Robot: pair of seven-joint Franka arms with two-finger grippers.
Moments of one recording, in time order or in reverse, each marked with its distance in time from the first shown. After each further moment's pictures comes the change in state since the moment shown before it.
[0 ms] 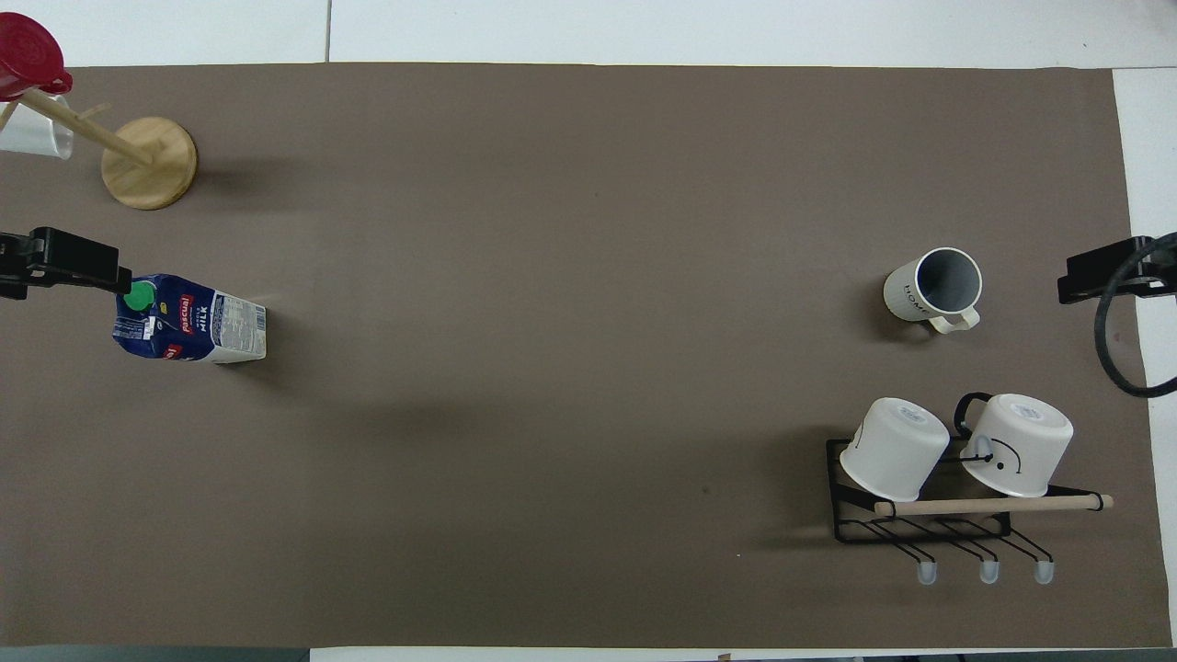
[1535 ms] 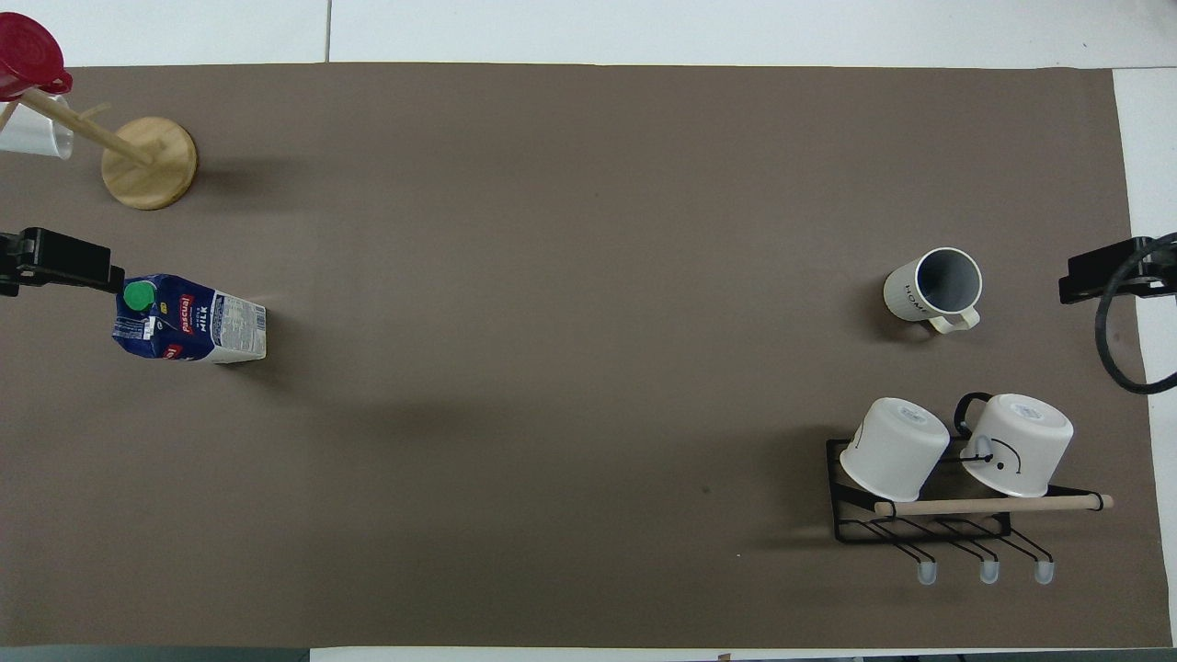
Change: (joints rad) left arm 0.007 -0.003 -0.001 0.003 0.002 0.005 0.029; right arm -0.009 -0.001 -0.001 -0.022 0.000 0.043 -0.012
